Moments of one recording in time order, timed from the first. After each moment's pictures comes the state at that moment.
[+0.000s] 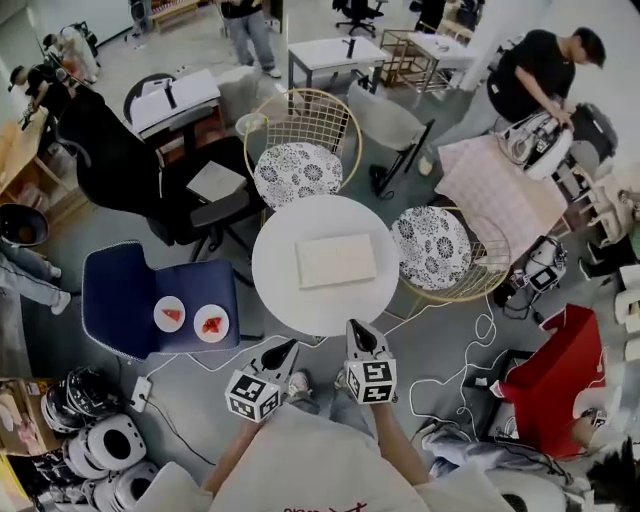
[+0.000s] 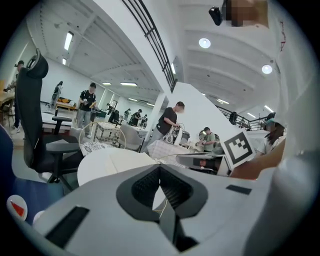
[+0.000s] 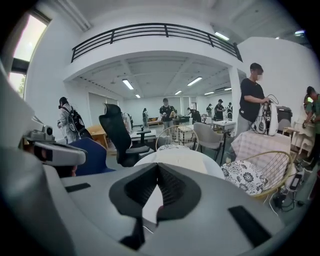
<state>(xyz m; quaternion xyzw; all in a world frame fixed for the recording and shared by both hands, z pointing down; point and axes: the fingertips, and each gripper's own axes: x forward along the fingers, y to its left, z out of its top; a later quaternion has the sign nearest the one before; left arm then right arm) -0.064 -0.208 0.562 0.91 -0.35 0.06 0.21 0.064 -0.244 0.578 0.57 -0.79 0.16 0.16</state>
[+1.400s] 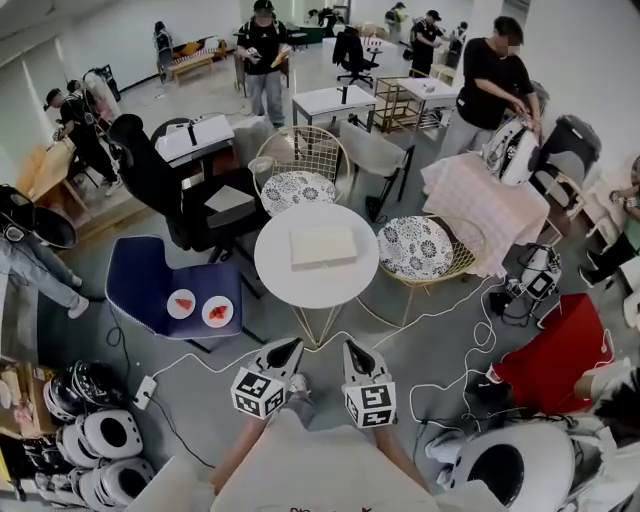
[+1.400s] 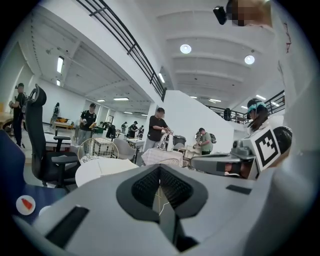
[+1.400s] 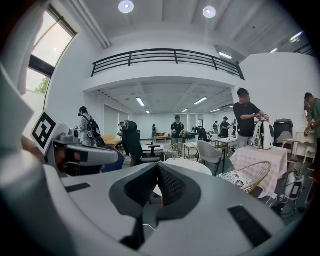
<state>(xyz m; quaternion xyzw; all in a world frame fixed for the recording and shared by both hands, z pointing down) -0.014 -0.021 0.499 0.92 -0.37 0.04 0.13 0.088 -0.008 0.498 0.56 -0.82 0.08 0.09</state>
